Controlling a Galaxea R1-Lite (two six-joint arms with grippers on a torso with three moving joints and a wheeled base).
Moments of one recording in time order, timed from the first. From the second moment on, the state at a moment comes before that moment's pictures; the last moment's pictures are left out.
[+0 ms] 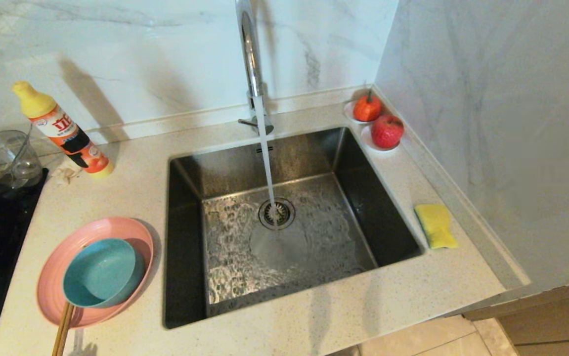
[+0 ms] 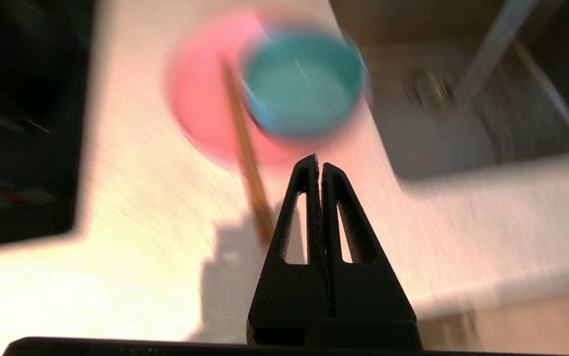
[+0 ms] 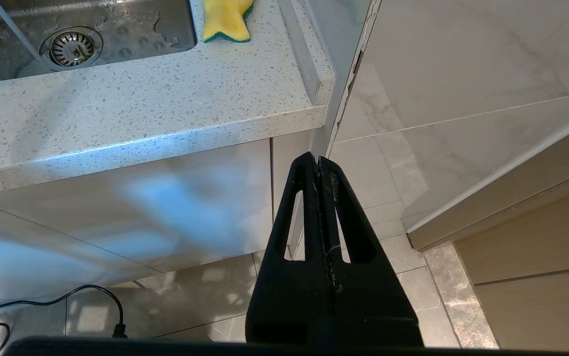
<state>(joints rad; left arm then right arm) 0.01 0.01 -0.01 -0.06 0.01 -0.02 -0.01 0.00 0.00 -0.01 -0.02 0.02</state>
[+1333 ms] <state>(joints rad) 0.01 -0.01 0.00 -0.01 0.00 0.01 -0.01 0.00 0.00 -0.01 -0.02 0.02</state>
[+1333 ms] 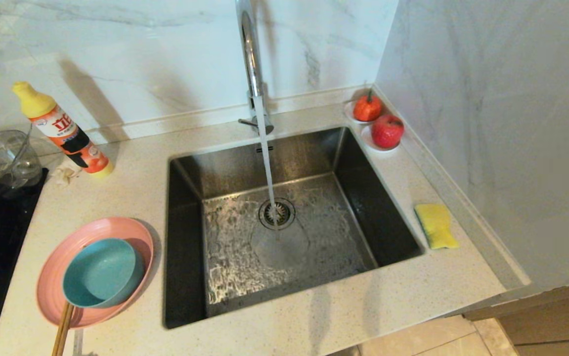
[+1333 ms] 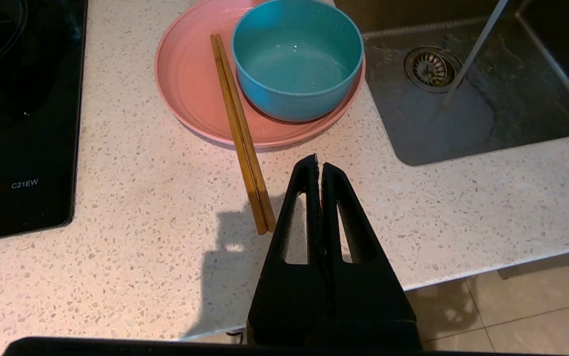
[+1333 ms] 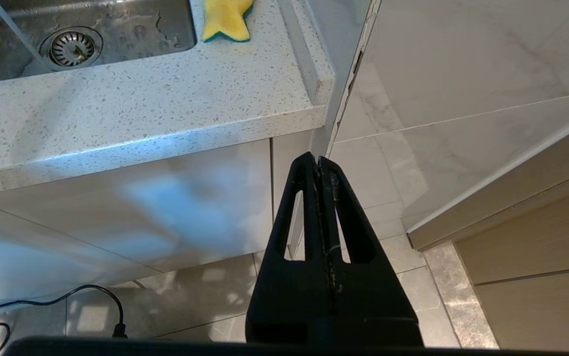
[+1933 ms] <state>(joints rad) 0.01 0.00 0.00 -0.01 0.00 0.01 -0.01 0.00 0.00 -0.01 -0.02 0.01</state>
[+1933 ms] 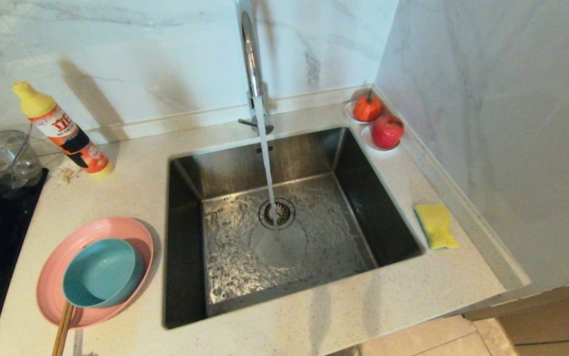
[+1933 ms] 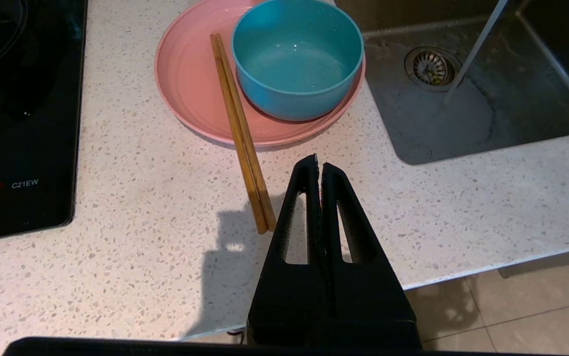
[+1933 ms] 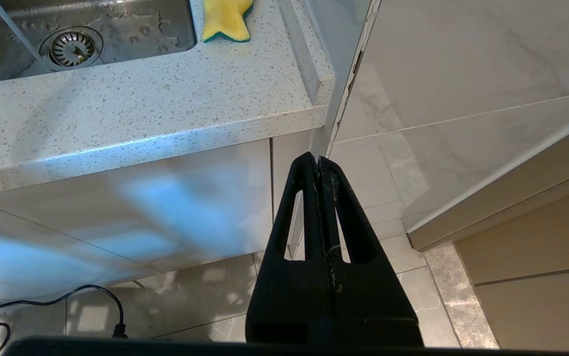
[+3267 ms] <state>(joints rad) 0.25 0.70 -0.89 0.60 -0.05 0.15 -0.01 0.00 0.00 -0.01 -0.02 0.02</state>
